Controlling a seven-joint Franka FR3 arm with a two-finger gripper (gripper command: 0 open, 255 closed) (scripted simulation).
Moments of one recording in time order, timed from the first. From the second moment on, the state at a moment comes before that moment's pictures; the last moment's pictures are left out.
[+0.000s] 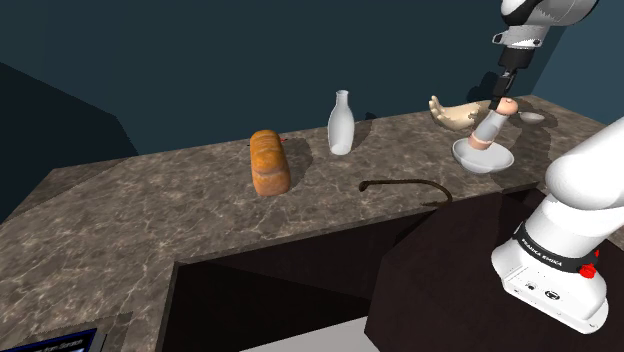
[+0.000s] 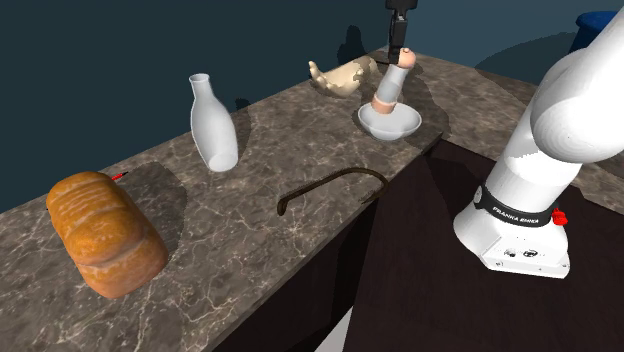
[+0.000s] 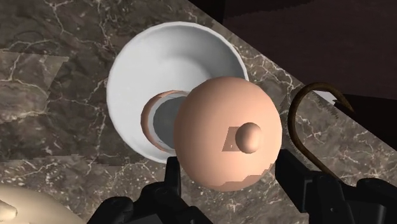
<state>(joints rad) -0.31 -0.28 -0.48 -2.36 -0.08 1.98 -0.91</state>
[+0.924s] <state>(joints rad) -0.31 -0.26 -0.49 -2.38 -0.07 2.02 -0.91</state>
